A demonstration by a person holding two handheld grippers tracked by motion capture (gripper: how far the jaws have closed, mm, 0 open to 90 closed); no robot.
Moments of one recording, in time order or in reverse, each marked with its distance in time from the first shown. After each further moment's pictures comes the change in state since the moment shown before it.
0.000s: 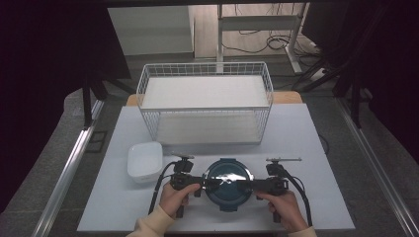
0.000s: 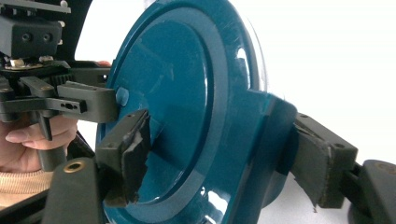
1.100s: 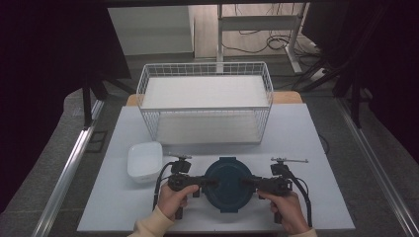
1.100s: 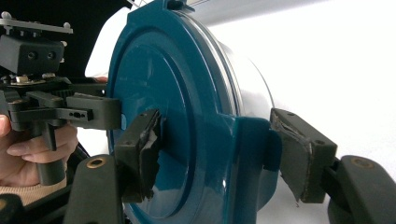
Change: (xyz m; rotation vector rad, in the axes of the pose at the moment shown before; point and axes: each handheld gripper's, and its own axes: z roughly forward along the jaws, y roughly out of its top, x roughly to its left) left arm -0.009 -0.003 -0.010 -0.042 0.012 0.026; right arm 0.009 -0.003 -0.014 -0.094 -0.009 -0.029
